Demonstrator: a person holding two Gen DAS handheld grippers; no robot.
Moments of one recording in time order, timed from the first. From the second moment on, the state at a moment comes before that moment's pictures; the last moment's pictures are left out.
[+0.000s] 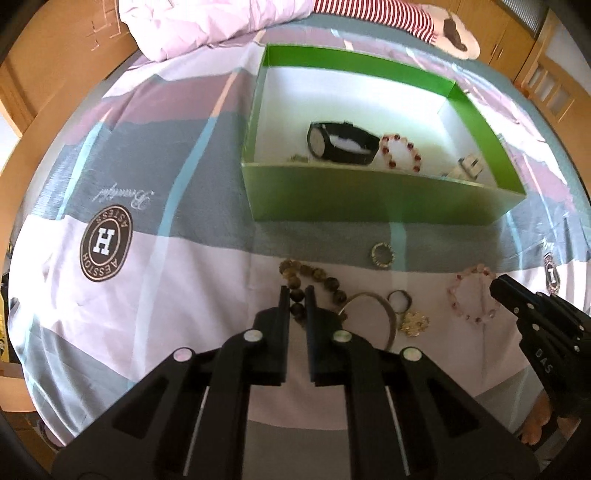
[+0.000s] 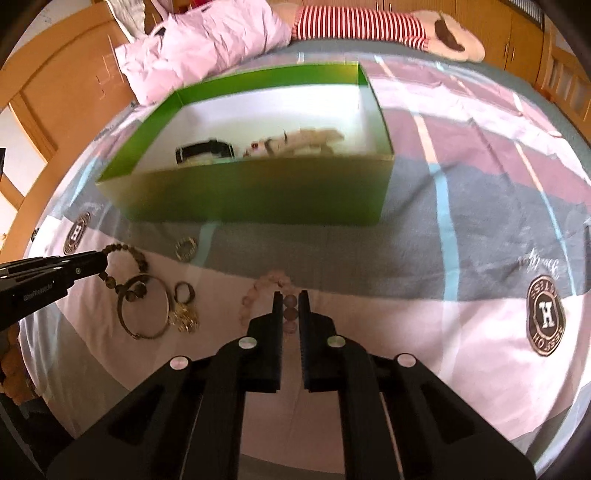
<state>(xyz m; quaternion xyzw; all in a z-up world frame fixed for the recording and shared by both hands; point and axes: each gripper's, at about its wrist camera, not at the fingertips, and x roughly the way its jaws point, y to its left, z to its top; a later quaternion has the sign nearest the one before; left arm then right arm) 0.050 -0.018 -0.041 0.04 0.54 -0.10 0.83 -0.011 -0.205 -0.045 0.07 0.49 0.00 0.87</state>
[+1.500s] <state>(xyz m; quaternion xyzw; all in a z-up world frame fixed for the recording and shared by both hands) 0.041 0.004 -0.010 -0.02 0.51 -0.15 0.84 -0.016 -0.222 -0.014 0.11 0.45 0.00 0.89</state>
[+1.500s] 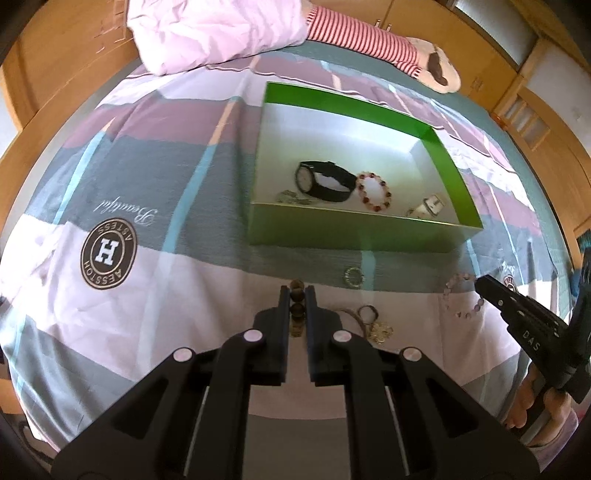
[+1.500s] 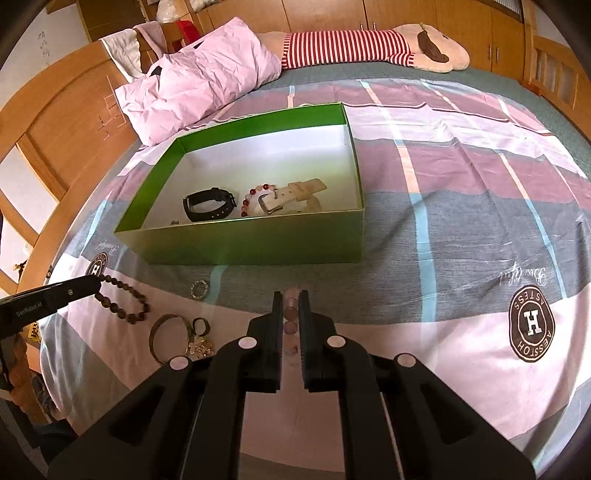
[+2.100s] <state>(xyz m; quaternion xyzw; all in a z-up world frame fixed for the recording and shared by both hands) 0.030 -0.032 -0.022 0.04 0.50 -0.16 0.85 -0.020 -0.200 -0.009 0.06 0.44 -0.01 0.90</state>
